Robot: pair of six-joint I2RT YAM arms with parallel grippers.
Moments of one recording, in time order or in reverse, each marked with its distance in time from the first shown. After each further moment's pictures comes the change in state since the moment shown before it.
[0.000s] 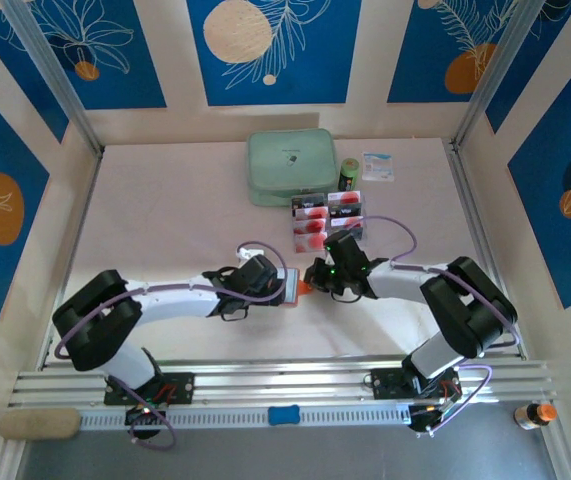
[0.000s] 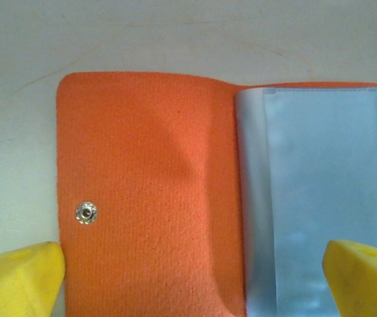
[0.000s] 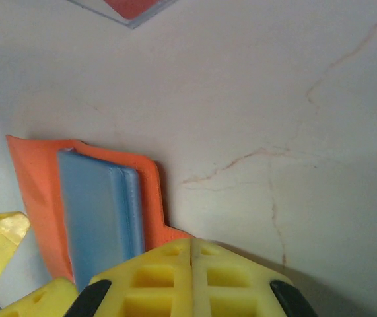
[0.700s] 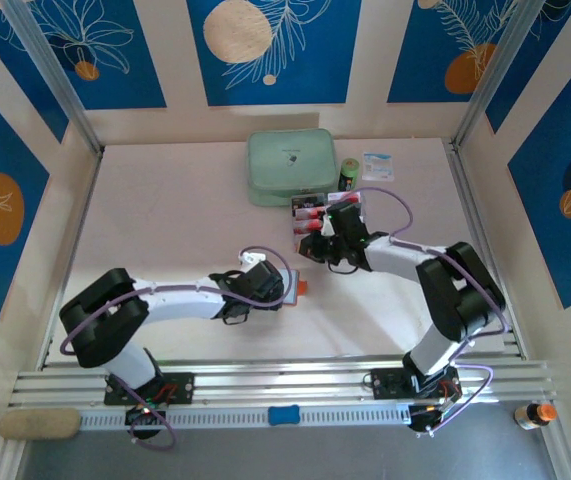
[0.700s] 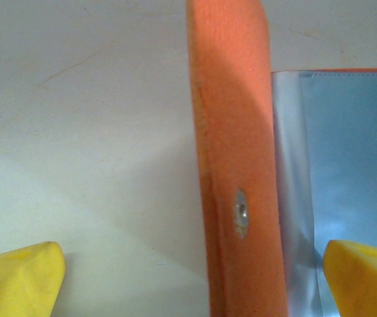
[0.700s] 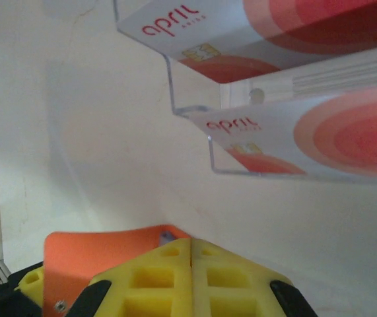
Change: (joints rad) left arm -0.037 0.029 0.017 -0.050 -0.083 0.002; right arm -0.102 0.123 0.246 -0.047 -0.124 -0.159
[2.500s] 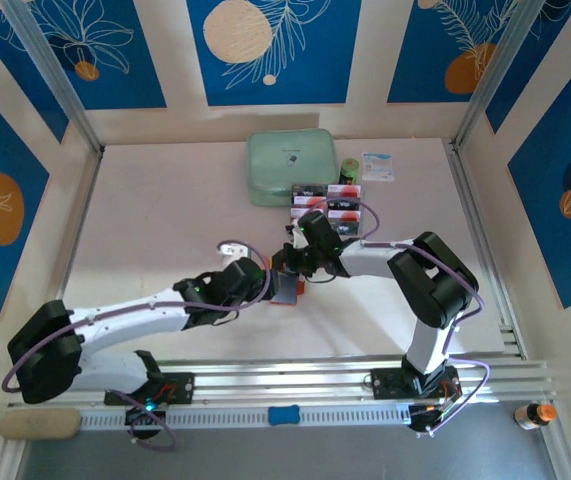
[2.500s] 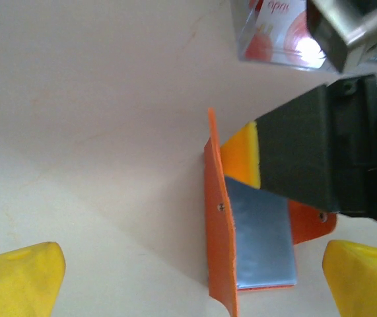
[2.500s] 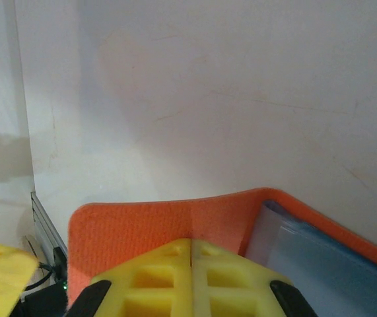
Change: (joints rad) left arm -0.014 -0.335 -0.066 0.002 -0.044 -0.082; right arm 0.152 0.113 0.032 0.108 -0.119 0.079
